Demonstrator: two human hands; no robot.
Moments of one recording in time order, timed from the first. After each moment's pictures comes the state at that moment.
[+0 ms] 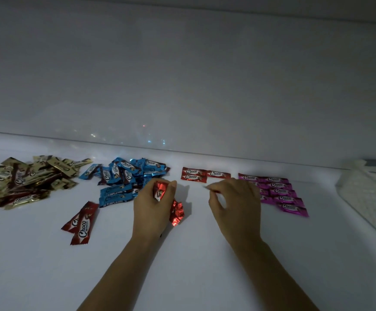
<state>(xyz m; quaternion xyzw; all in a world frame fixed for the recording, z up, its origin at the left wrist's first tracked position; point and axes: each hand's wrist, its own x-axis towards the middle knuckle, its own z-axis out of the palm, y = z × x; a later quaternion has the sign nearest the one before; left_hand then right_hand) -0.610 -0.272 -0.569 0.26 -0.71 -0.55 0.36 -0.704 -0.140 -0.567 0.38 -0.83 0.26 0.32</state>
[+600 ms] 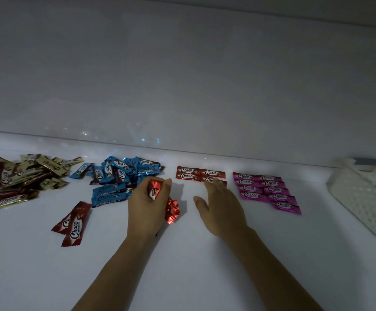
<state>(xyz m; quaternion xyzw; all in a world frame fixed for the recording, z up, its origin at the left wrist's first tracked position) -0.612 -0.273 -0.569 0.26 -0.71 -0.54 0.37 -0.719 -0.154 -0.584 0.34 -0.93 0.16 0.05</state>
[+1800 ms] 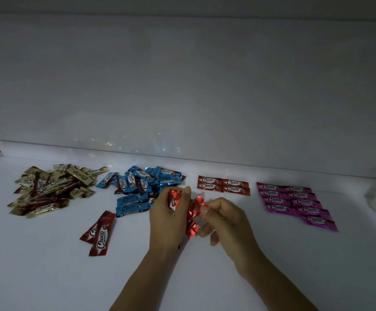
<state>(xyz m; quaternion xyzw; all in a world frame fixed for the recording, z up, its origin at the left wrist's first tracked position) -0.614 -0.276 -0.571 0.25 -0.67 -0.58 0.39 -0.667 -0.163 -0.557 0.29 -0.70 0.62 -0.18</state>
